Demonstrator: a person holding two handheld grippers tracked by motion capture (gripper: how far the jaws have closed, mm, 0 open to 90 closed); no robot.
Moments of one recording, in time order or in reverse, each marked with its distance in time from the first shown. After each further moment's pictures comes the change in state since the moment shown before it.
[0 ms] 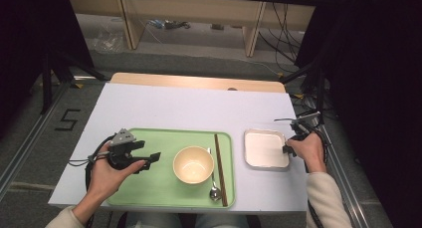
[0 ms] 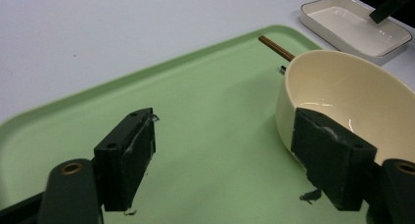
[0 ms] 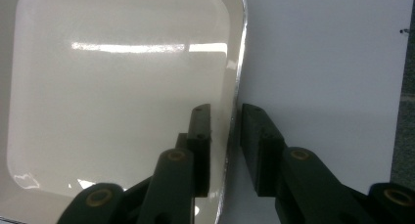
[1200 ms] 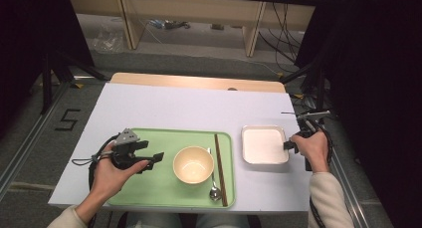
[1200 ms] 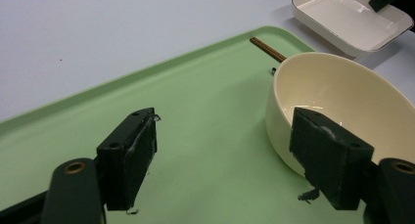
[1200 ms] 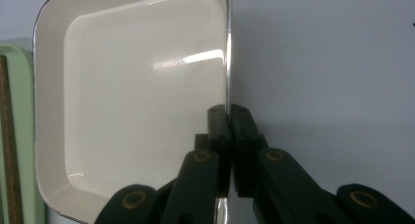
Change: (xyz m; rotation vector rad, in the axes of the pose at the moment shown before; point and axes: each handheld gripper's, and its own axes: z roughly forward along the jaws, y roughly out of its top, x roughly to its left) left arm -0.009 0.004 0.008 -0.022 -0.026 -0.019; right arm -0.005 -0.002 -0.021 -0.063 0.157 0.106
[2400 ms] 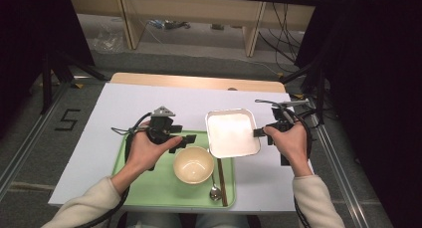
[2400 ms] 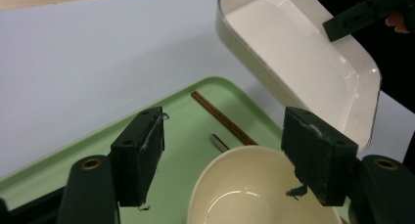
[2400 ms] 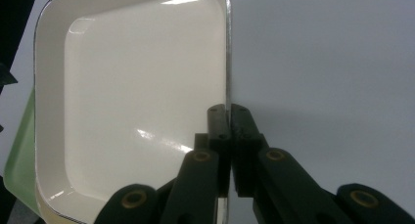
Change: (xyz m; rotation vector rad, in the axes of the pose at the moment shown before) left arm -0.044 0.082 0.058 0.054 -0.122 -0.040; right arm 0.121 -0.009 -0.034 -0.091 0.196 -0.109
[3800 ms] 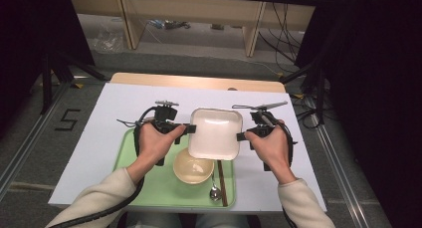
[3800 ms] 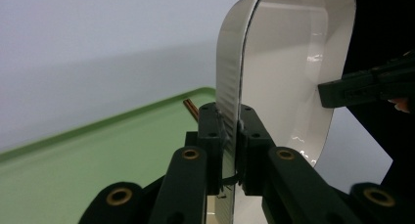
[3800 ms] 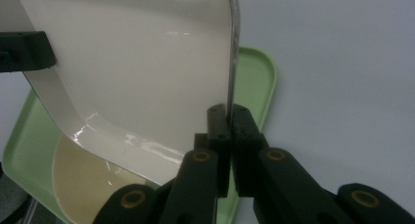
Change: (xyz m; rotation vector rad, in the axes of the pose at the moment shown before) left arm 0.001 0.019 0.004 0.007 0.011 -0.198; right arm 0.049 -0.013 0.019 -0.018 -0.019 -0.117
